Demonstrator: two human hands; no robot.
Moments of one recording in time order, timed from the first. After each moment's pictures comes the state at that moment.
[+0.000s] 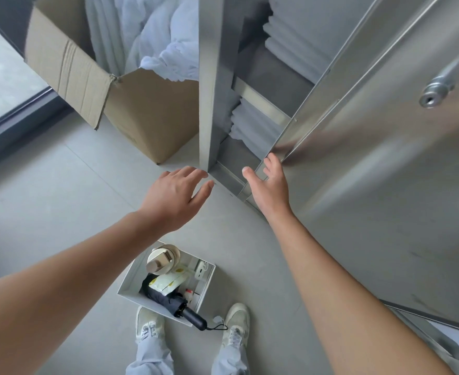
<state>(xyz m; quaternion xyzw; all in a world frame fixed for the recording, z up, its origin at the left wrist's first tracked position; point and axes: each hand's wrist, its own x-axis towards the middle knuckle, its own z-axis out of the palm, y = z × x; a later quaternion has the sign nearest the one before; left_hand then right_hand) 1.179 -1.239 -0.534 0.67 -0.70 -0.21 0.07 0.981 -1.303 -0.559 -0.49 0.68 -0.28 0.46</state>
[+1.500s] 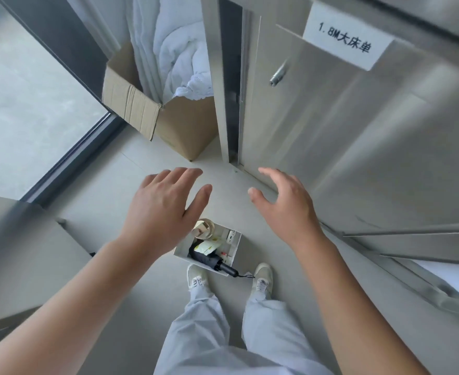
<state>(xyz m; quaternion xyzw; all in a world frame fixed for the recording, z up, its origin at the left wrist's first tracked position) 1.167 -1.100 -0.254 0.69 -0.71 -0.11 0.06 0.945 -1.149 -0.317 -0.69 0.61 -0.19 0.33</state>
